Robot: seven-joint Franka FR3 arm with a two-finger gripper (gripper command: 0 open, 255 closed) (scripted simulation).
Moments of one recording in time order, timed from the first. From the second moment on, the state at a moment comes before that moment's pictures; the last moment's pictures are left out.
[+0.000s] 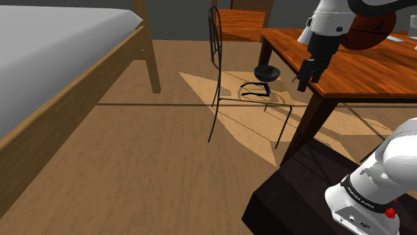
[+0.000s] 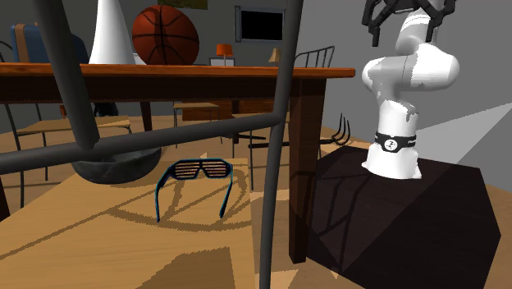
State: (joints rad) arm 0.01 -0.75 0.05 -2.45 0.03 1.62 0.03
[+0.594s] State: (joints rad) arm 0.00 -0.56 -0.05 -2.44 -0.05 1.82 -0.16
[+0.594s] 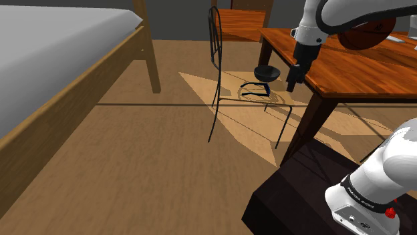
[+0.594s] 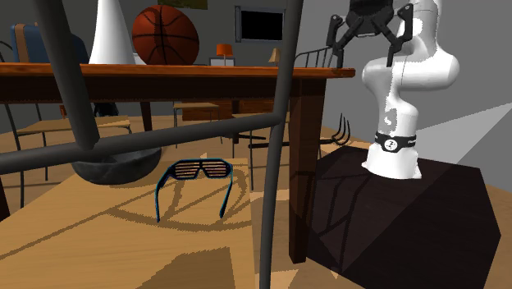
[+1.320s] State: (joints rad) arm -0.01 -0.17 -0.17 -2.29 -0.08 2.08 -0.46
